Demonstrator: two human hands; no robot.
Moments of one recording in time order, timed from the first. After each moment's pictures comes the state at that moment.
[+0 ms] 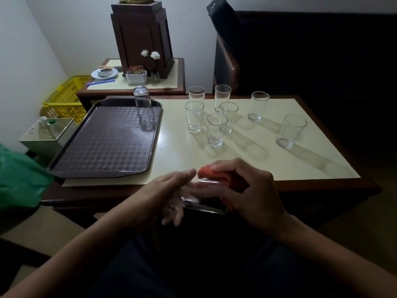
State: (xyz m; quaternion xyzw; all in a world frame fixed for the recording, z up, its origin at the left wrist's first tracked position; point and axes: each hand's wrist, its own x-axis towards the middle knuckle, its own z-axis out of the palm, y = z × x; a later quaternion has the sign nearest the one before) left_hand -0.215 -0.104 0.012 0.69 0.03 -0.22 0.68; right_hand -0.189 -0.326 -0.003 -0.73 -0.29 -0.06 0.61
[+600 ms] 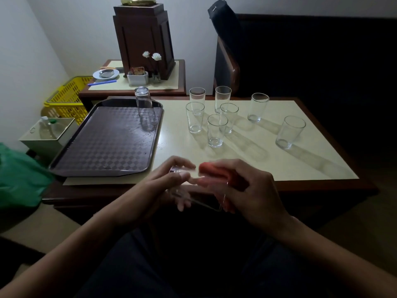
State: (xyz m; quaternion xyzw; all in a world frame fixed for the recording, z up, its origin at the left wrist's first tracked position) left_hand -0.216 -0.093 0.013 0.65 -0.03 -0.19 0.74; right_hand -0.189 -0.327 -0.007 -0.76 -0.28 -0.09 0.58
